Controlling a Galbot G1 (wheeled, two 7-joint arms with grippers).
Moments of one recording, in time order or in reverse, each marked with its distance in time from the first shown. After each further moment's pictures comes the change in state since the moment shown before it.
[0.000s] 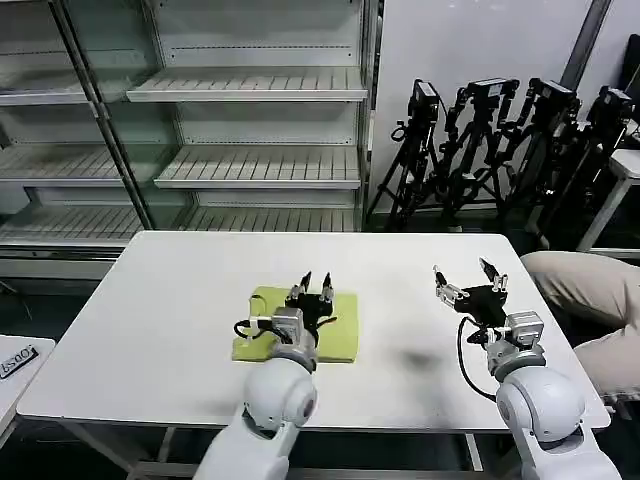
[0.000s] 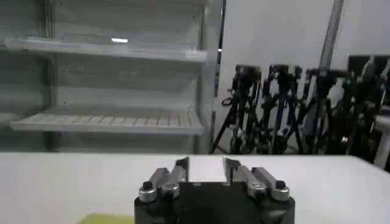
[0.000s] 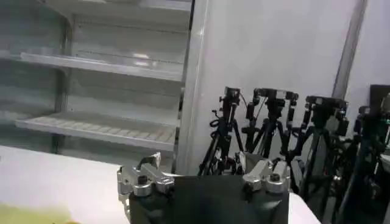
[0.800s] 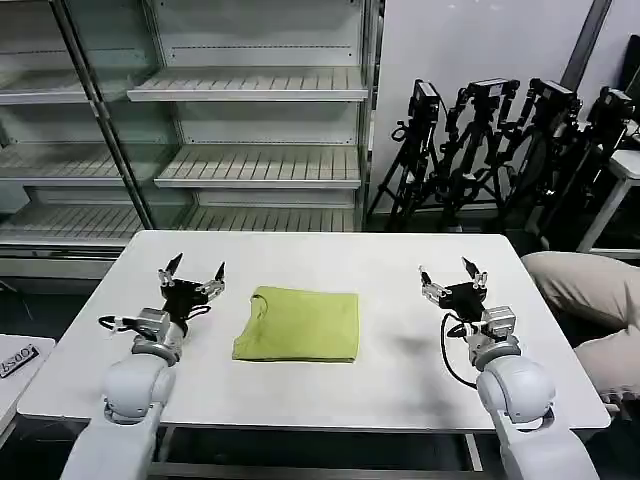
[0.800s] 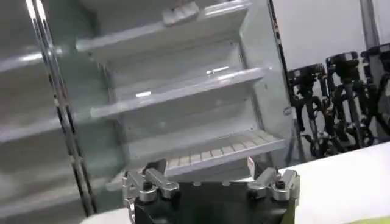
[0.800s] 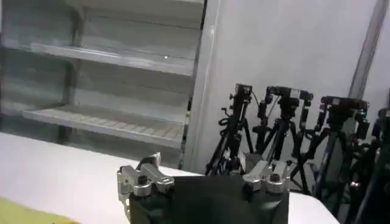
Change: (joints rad) left arm 0.073 0.327 -0.435 0.122 0.119 -0.318 0.409; right arm 0.077 0.037 -0.066 -0.156 -0.079 0.091 -0.051
